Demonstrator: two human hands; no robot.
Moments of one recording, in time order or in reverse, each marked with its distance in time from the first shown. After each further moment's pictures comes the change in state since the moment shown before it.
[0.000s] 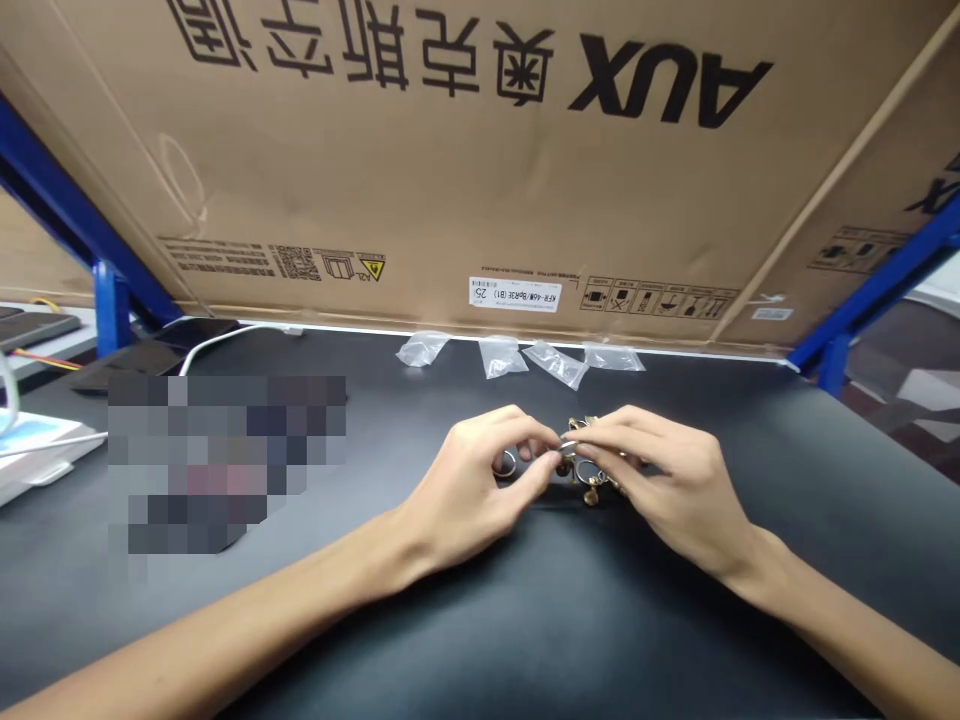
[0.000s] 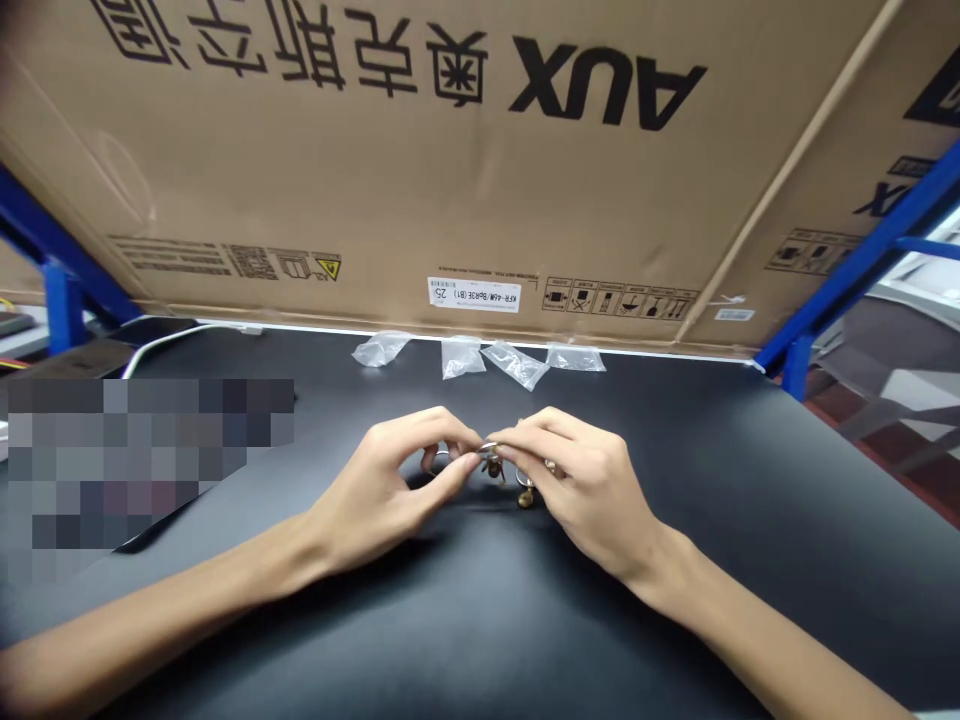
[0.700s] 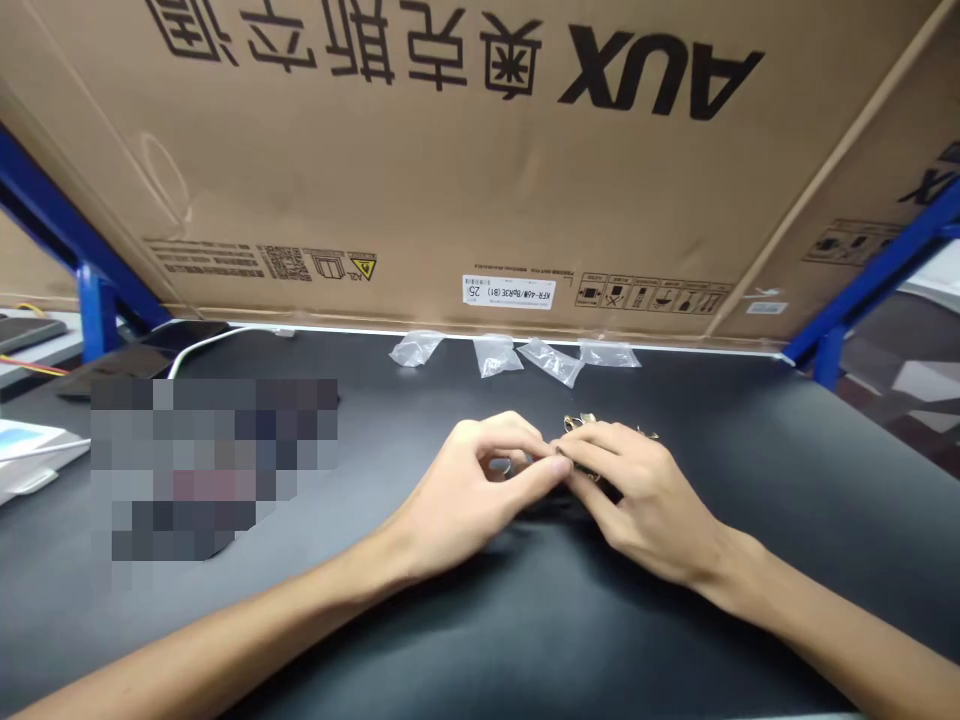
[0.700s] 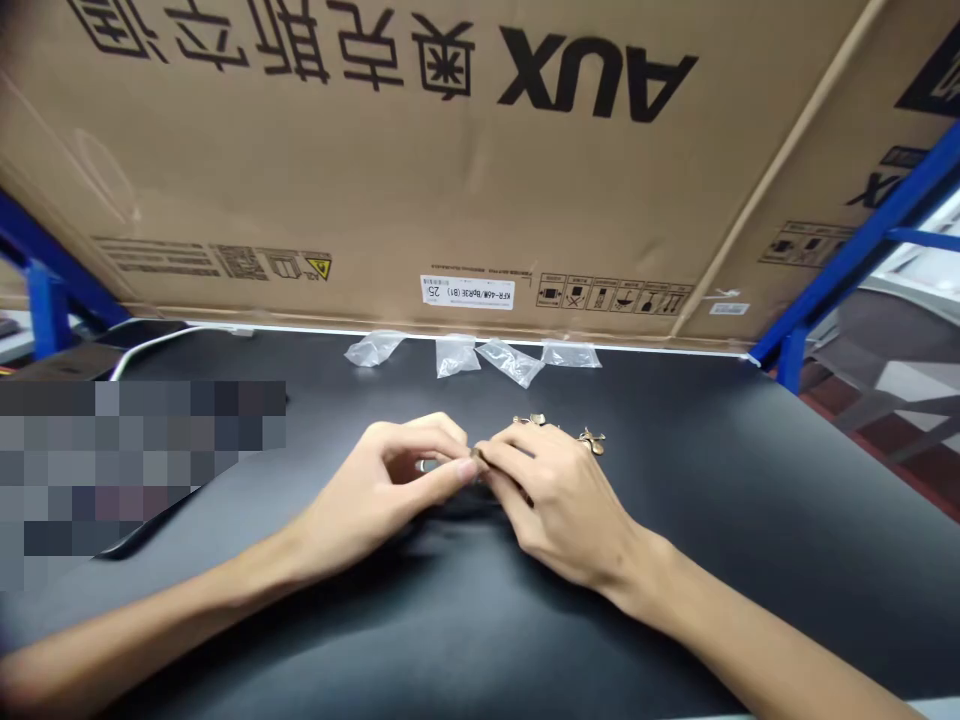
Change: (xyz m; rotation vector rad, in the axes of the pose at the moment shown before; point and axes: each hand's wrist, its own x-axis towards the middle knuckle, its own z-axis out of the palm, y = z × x) left_hand 0.000 0.011 -0.001 -0.422 -0.094 -0.282; right_hand -0.004 -0.001 0.009 -0.178 -0.192 -0.041
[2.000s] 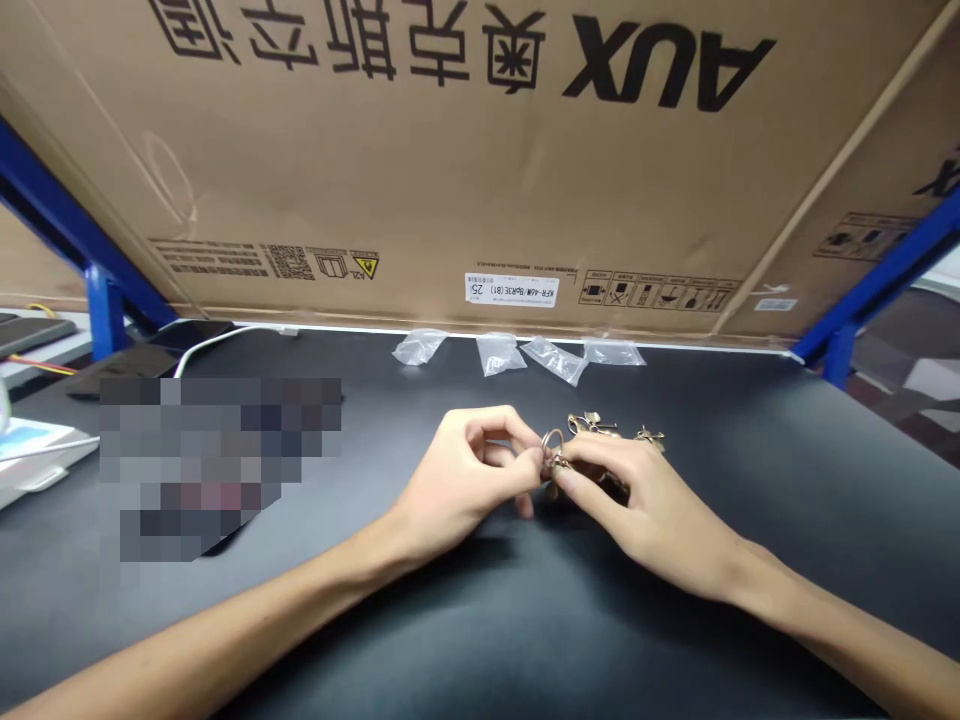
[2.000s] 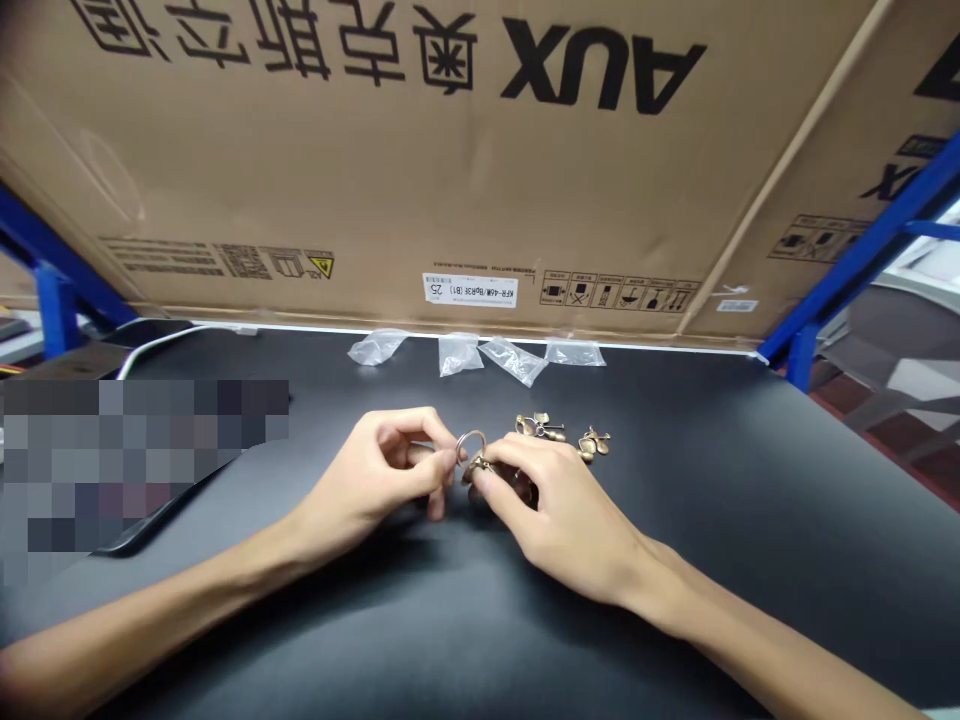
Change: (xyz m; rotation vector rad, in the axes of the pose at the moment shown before) left_hand 0.003 -0.008 -0.007 -0.090 0.004 -0.071; right_hand 0.005 -0.015 -0.005 0.310 -0.191 0.286
